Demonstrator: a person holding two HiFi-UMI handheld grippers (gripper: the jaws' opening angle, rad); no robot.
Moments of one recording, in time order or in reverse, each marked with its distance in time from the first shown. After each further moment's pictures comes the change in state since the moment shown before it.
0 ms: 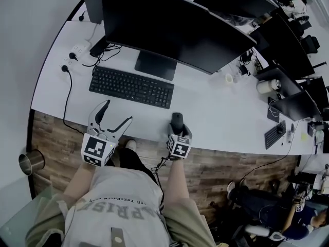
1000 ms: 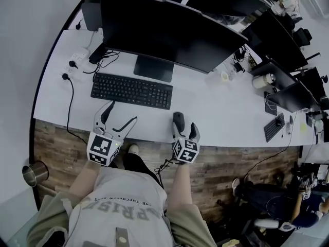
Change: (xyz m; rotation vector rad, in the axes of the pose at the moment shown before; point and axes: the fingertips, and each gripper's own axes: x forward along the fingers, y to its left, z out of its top) left arm 0.003 0.002 0.005 0.021 -0.024 -0.070; right arm -0.054 0.008 0.058 0.047 -0.248 -0.026
